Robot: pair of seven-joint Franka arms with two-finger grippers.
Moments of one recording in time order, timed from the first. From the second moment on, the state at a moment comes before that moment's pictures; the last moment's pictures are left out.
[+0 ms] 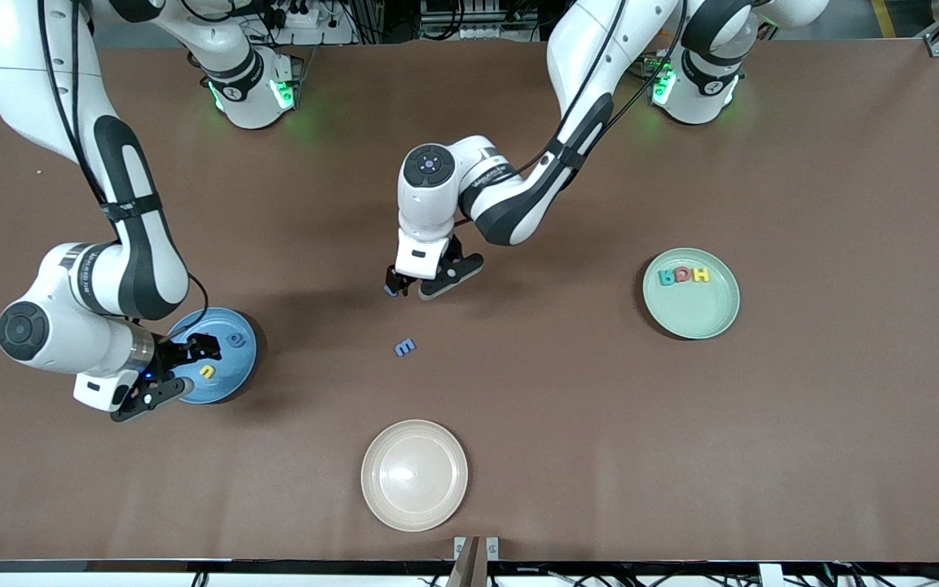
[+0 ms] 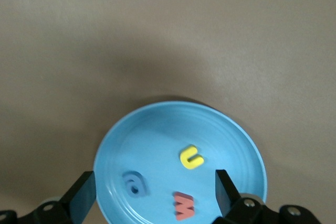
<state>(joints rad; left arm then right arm) -0.84 0.88 -0.11 -1.26 0.10 2.35 -1.63 0.13 0.60 -0.14 -1.62 0.18 2.15 -0.49</state>
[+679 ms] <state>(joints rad) -0.92 0.96 -0.05 -1.21 0.11 2.43 -1.00 0.18 0.50 -0.16 -1.57 0.18 2.04 -0.24</state>
